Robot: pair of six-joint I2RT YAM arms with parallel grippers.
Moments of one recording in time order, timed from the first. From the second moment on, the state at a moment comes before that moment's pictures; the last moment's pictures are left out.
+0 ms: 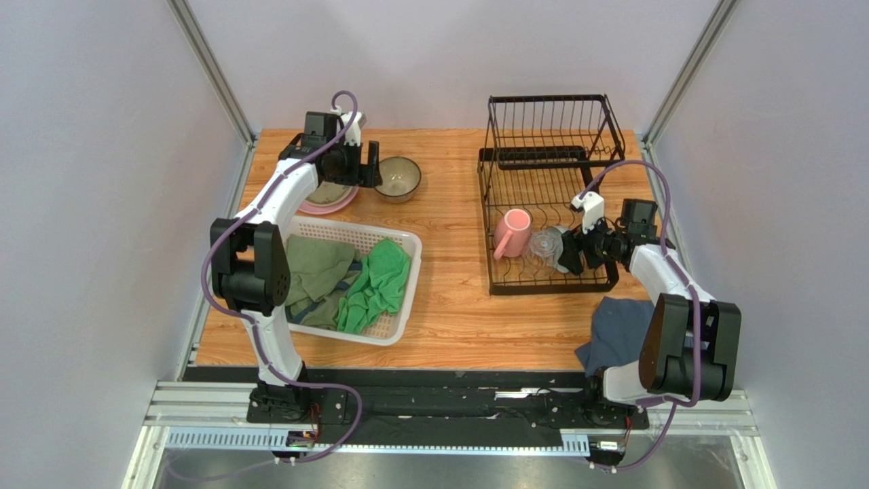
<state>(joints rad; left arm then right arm) -0.14 1.90 1.61 -0.50 0.29 -0.01 -0.17 1.41 0.82 -0.34 -0.58 -0.61</state>
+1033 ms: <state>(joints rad) -0.14 1.88 1.60 -0.50 0.30 0.00 -0.17 1.26 0.86 -0.44 -0.48 -0.61</state>
